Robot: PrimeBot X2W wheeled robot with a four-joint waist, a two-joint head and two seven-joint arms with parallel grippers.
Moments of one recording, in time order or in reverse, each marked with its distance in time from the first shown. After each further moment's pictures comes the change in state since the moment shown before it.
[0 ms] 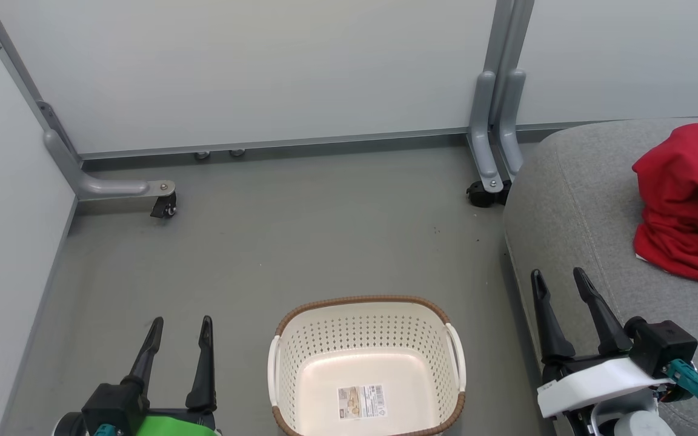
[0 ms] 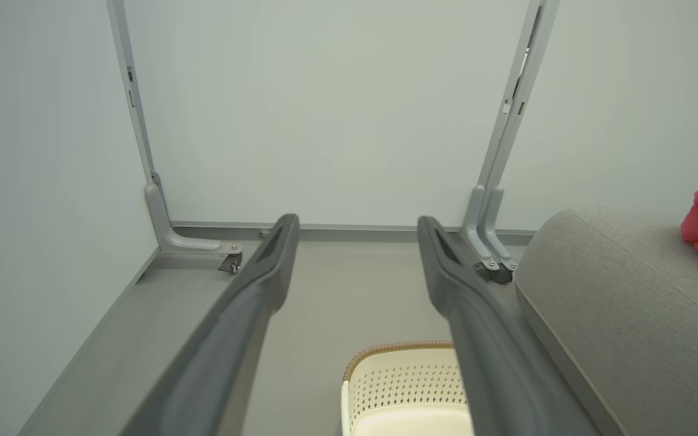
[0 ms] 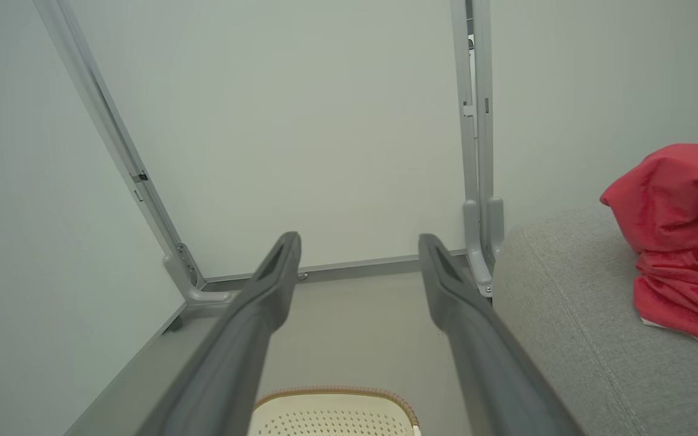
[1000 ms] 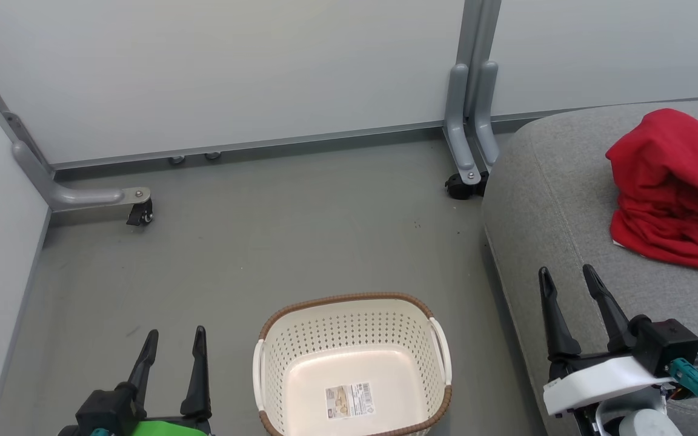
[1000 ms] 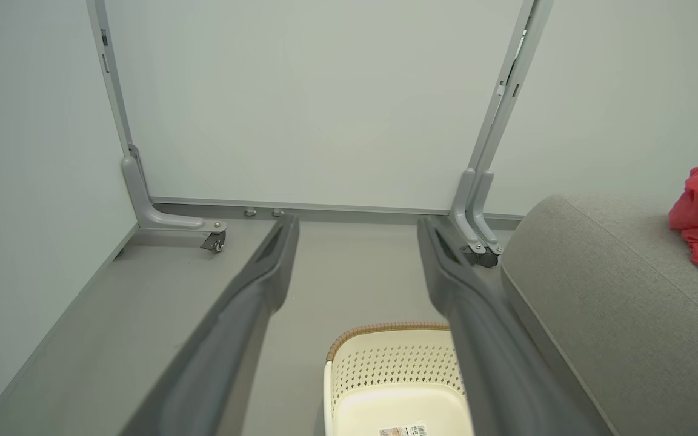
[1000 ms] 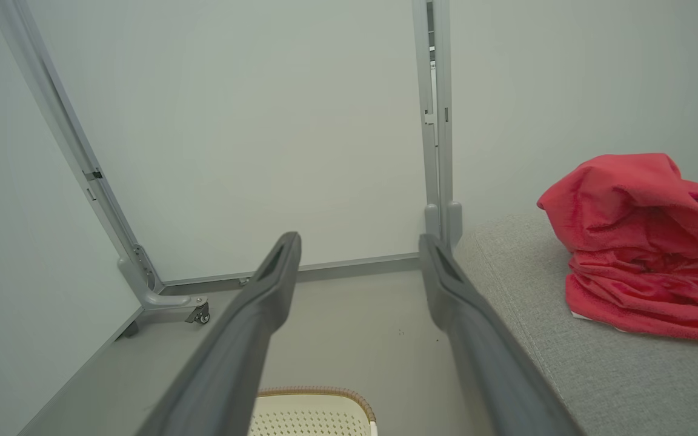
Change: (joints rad) left arm 0.000 -0.001 0.016 0.054 -0.043 0.000 0.000; right arm -0.002 0.015 -0.038 0.002 -0.071 0.000 0.000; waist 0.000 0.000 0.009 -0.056
